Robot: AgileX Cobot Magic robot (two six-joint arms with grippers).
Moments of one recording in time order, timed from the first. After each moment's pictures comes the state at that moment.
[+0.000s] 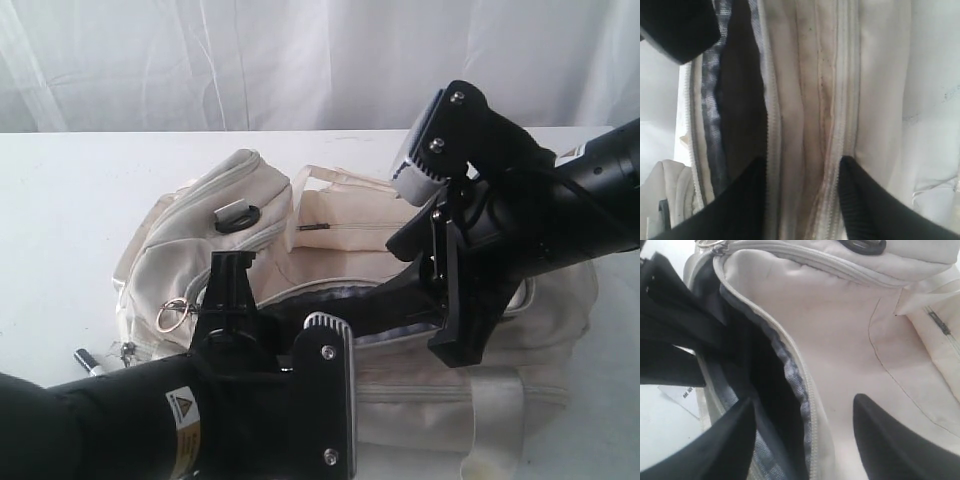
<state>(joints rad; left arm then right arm) -1.19 1.36 -0.68 1.29 0.52 -0.60 0.42 1.25 -0.88 0.72 0.76 -1.22</state>
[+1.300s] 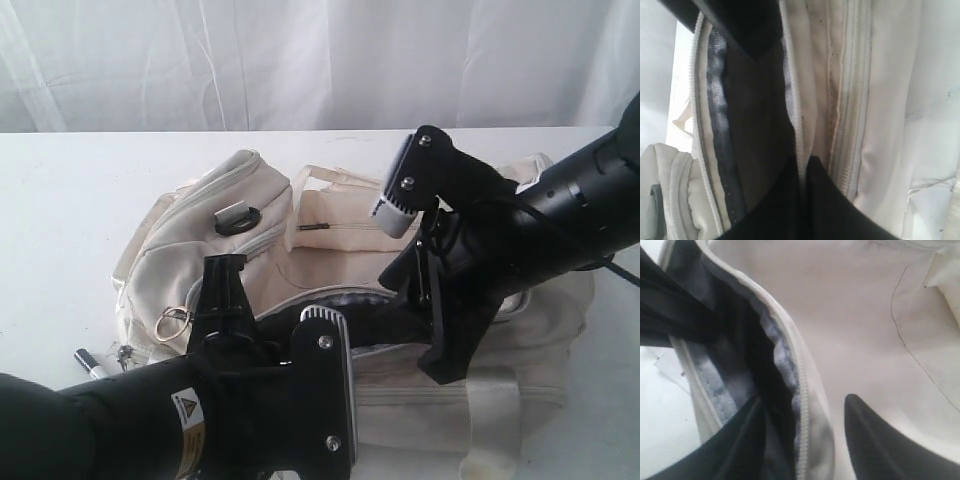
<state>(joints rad) -1.19 1.38 -0.68 1.28 0.55 -0.65 0.42 1.37 -0.88 0.71 0.77 -1.26</state>
